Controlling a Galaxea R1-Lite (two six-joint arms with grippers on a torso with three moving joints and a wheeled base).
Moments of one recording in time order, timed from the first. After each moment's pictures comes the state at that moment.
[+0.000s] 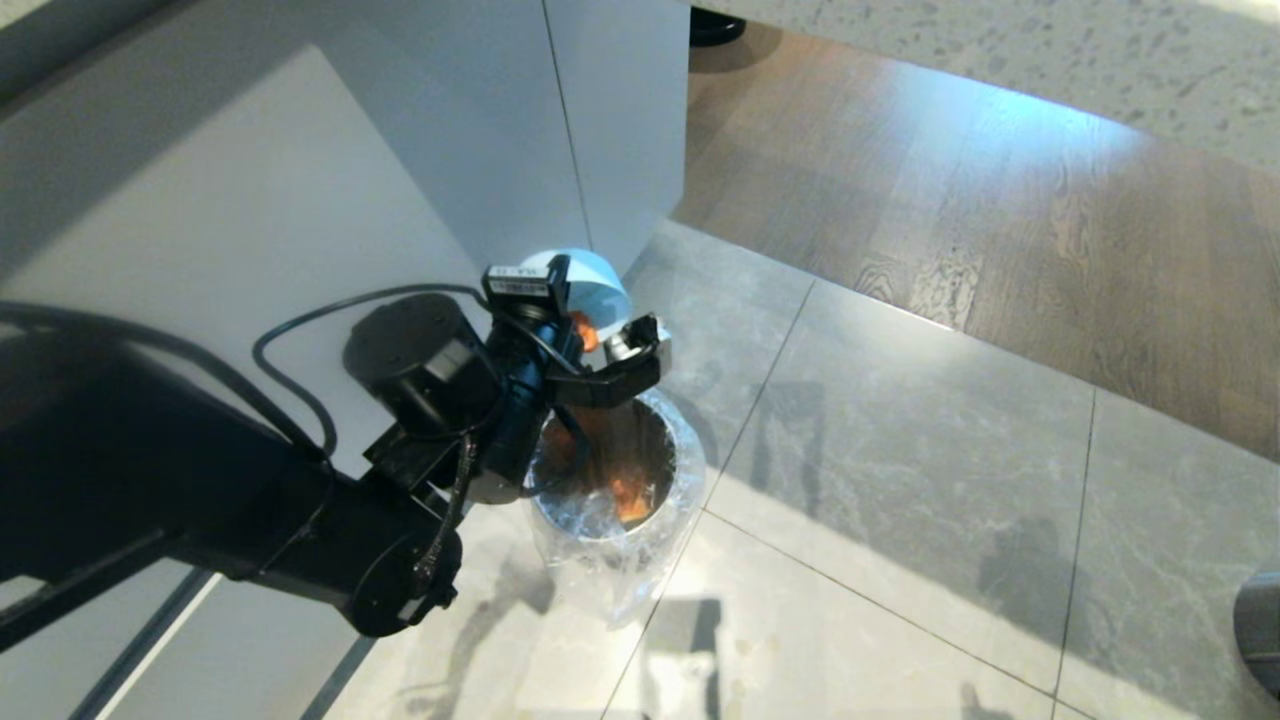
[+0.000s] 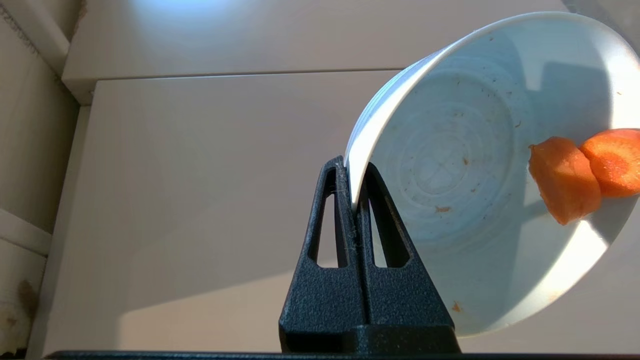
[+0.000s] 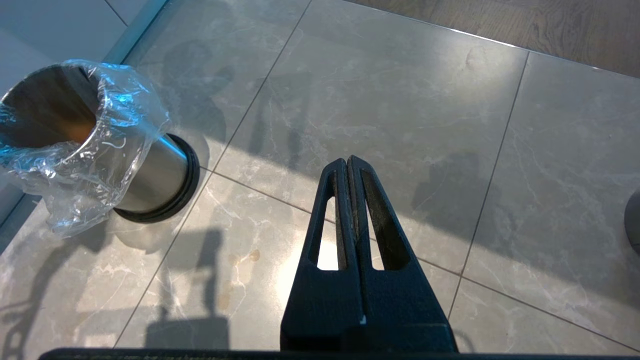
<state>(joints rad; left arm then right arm) -0.64 1.99 -0.86 -1.49 0.45 1.69 0.00 0.00 0.00 -0.01 -0.05 0.09</state>
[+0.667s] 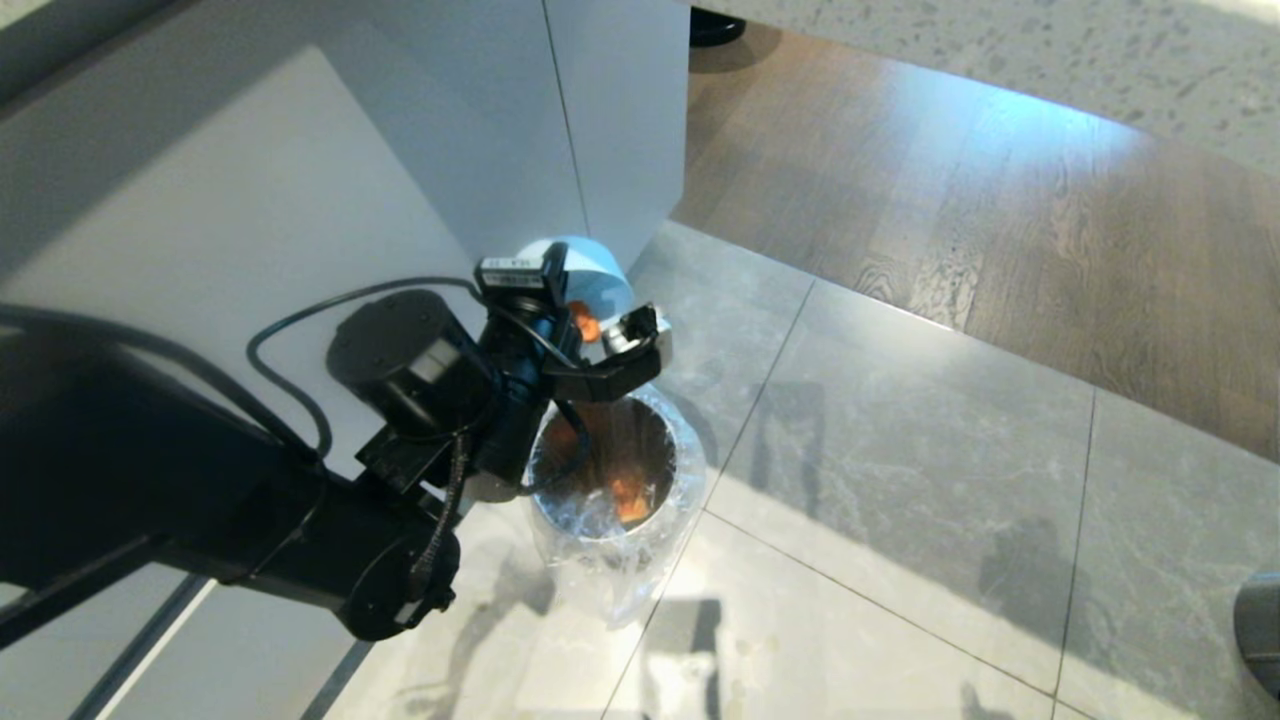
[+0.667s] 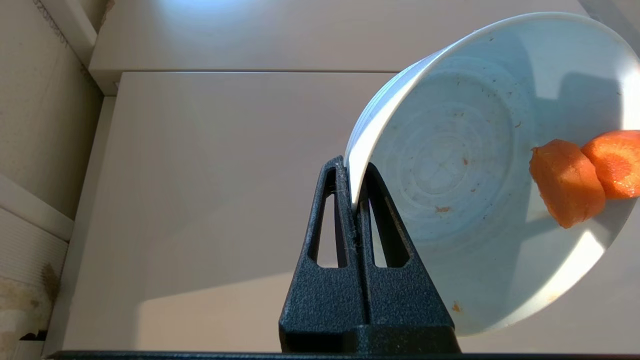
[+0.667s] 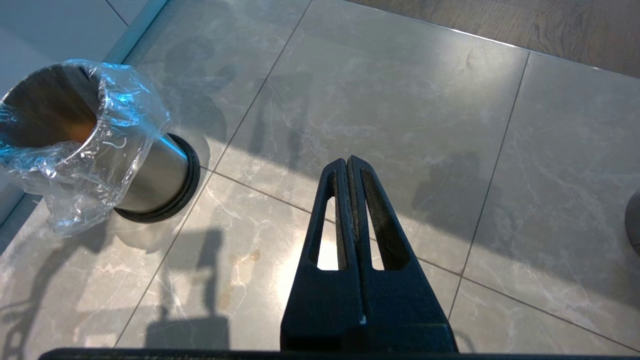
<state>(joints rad) -0.65 1.98 -0.85 -1.52 0.45 1.69 0.00 0.00 0.00 -0.01 -0.05 0.09</state>
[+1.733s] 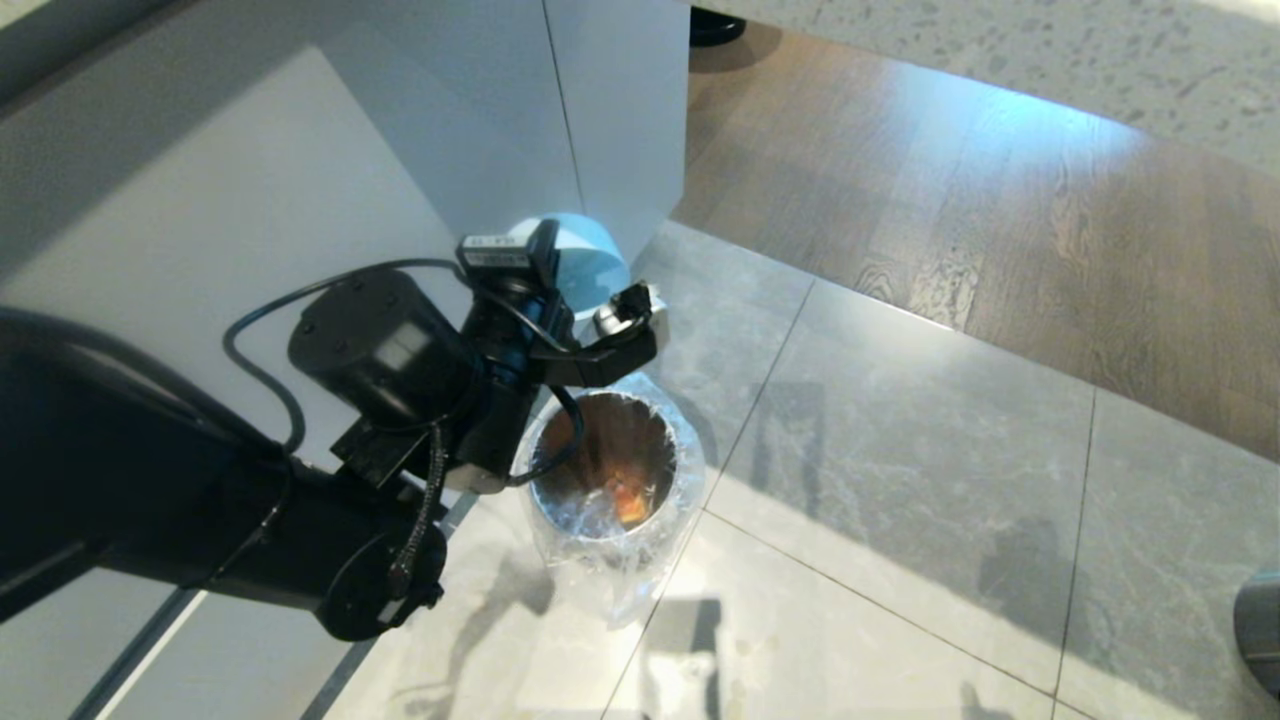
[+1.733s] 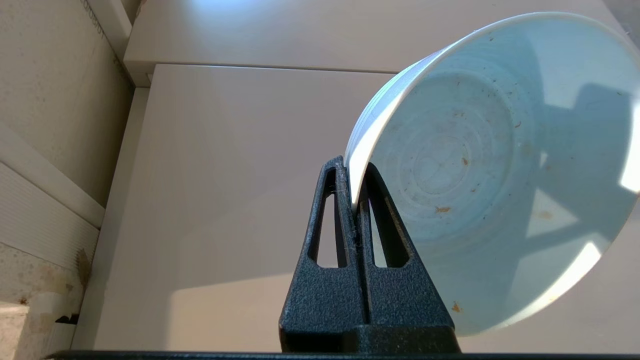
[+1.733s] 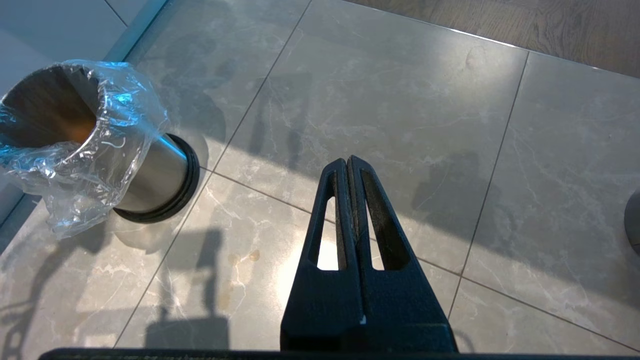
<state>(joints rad) -0.66 1.93 -0.85 -1.52 0.44 1.69 0.00 0.00 0.00 -0.01 -0.05 0.09</state>
